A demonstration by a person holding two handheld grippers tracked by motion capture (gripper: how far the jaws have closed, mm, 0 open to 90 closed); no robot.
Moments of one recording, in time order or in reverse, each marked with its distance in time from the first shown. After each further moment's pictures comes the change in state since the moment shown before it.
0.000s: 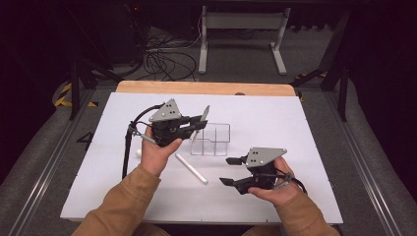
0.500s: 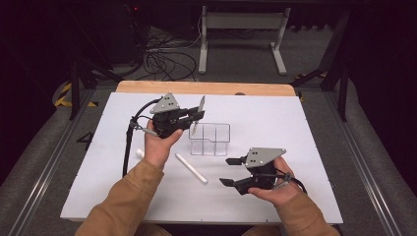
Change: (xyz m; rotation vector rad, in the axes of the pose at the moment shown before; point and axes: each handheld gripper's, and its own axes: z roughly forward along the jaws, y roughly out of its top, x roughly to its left) left arm 0.026 -0.009 0.014 -0.034 0.059 -0.057; right arm 0.000 -0.001 0.001 0.007 0.012 0.002
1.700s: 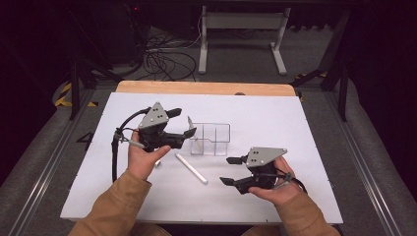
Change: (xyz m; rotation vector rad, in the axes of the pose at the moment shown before) left arm -0.026 -0.005 -0.047 0.065 0.094 0.093; right arm -0.001 0.001 -0.002 -0.010 -0.017 -0.002
